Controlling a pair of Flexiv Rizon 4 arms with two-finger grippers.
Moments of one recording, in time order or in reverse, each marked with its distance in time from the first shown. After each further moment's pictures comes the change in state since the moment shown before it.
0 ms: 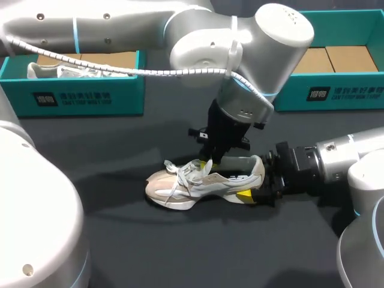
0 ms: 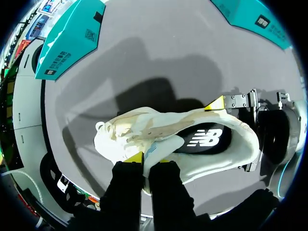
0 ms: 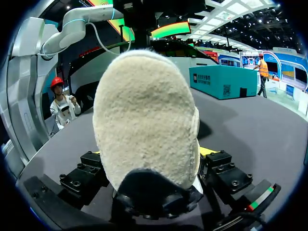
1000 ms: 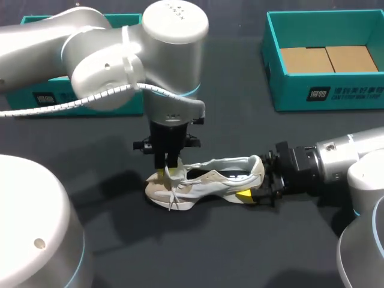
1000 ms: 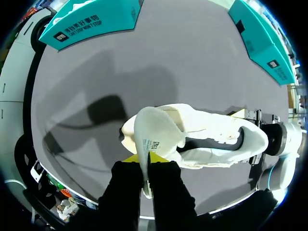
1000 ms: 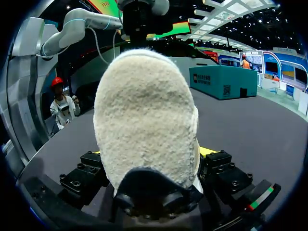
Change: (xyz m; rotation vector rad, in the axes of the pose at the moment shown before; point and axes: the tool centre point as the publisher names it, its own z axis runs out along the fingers) left arm -0.083 0.020 0.026 -0.008 0.213 -0.177; right arm 0.000 0.000 0.000 0.000 0.000 0.000
